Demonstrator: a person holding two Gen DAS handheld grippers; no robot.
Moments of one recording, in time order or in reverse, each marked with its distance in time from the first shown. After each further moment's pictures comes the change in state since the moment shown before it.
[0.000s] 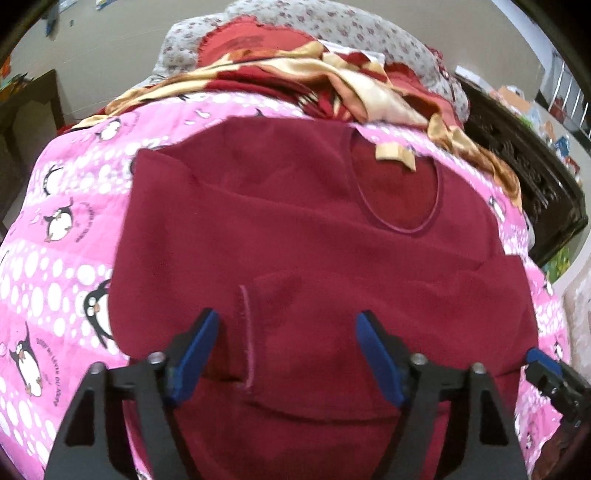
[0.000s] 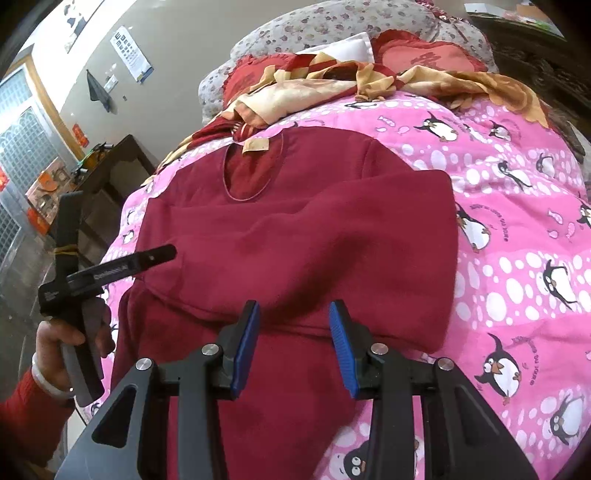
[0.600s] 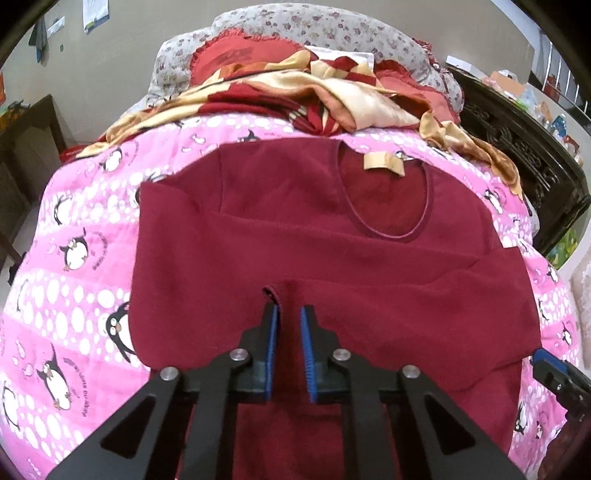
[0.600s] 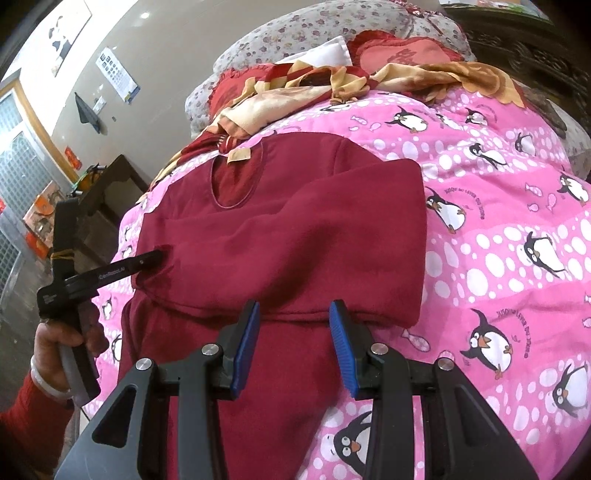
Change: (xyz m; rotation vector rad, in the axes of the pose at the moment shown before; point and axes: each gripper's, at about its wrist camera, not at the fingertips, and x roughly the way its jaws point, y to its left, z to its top) left arm -0.023 -0.012 0.008 0.071 -0.034 0.052; right arm -0.016 -0.017 -0.013 0.082 -0.032 0.004
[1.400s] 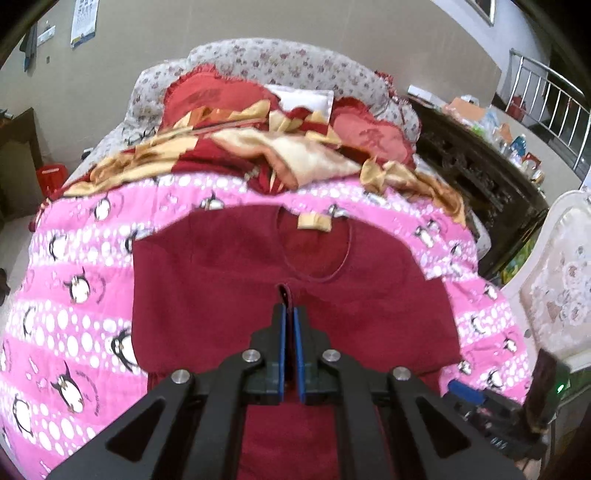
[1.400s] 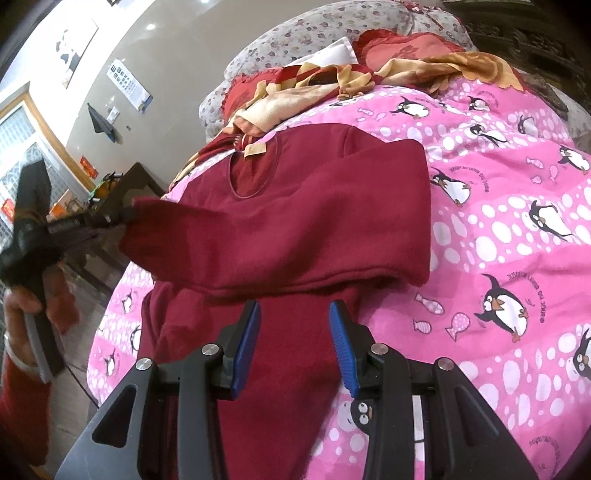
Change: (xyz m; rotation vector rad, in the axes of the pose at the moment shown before) left arm -0.089 -0.015 0.030 0.007 -0.095 -0.166; right arm -0.011 -0.001 -0.027 0.021 -0.025 0.074
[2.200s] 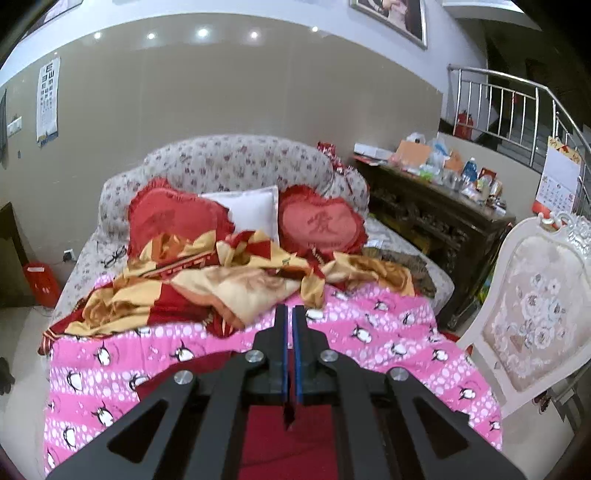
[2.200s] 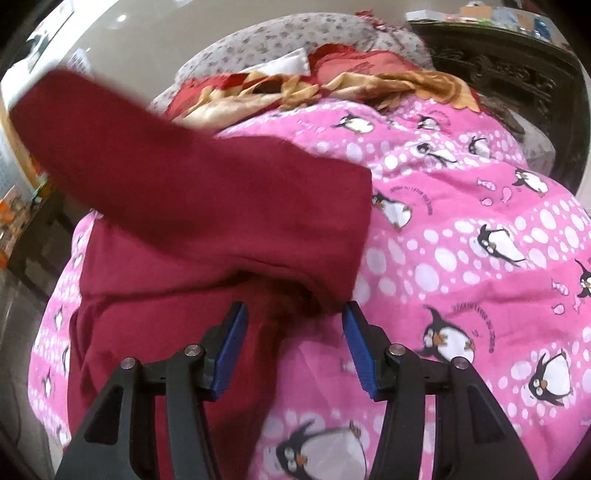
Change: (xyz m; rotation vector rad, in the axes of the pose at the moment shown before) left arm -0.114 -0.086 0.125 0.173 -0.256 -0.075; right arm 0.019 -0.017 0.015 0.010 -0.060 -0.281
